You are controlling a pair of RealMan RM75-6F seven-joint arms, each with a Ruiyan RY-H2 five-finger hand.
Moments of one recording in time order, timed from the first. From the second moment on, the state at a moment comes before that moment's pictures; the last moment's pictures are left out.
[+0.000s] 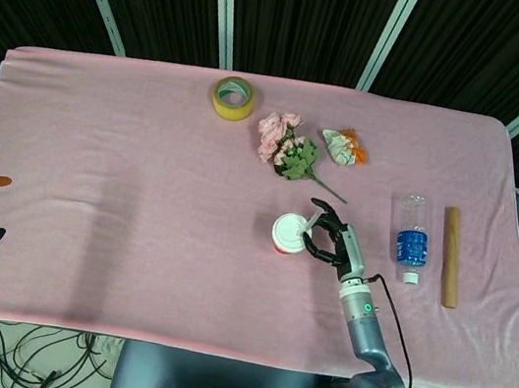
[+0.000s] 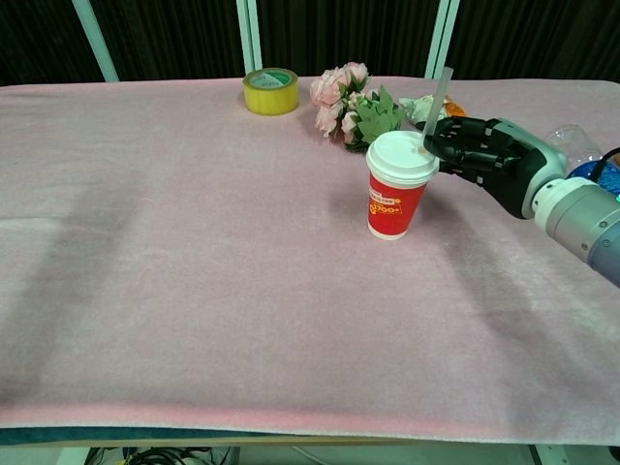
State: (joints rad) left arm -0.17 -0.91 -0.07 -1.88 1.43 1.40 0.07; right arm 0.59 -1.80 0.30 -1.11 -1.33 0.99 1.16
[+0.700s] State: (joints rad) left arm -0.17 -0.91 -0.07 -1.88 1.43 1.40 0.07; right arm 0.60 -1.77 0.27 -1.11 -1.38 0.97 1.19
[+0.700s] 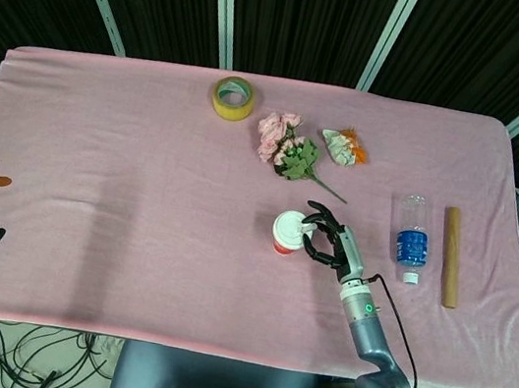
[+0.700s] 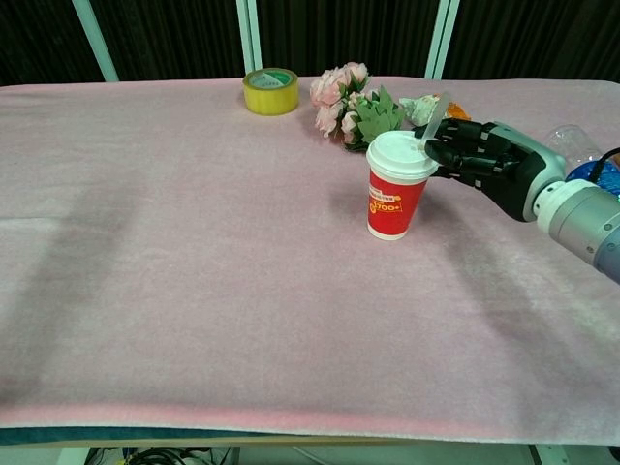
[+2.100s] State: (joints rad) left arm -0.17 -0.90 -0.05 -1.91 1.45 1.38 0.12; right arm 0.31 -1.19 0.12 -1.30 -1.44 1.32 0.18
